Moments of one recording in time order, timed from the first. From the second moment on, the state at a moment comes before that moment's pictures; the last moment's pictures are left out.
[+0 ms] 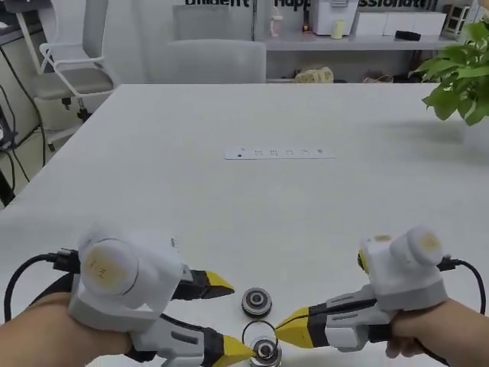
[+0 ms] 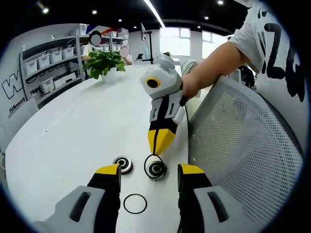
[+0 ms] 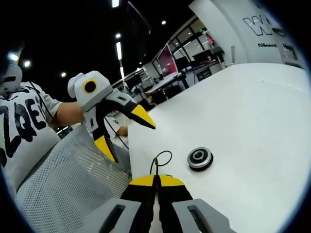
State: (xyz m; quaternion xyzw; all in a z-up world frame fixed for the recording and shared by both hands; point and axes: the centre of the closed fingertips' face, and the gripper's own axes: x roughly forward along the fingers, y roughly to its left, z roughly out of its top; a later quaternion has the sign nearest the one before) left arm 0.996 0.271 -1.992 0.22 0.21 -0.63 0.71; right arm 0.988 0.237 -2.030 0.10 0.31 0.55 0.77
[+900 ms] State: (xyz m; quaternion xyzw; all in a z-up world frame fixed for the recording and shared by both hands) left arm 1.003 0.327 -1.982 0.18 0.21 -0.58 0.77; right arm 1.004 0.266 -2.016 0.09 0.30 0.56 0.77
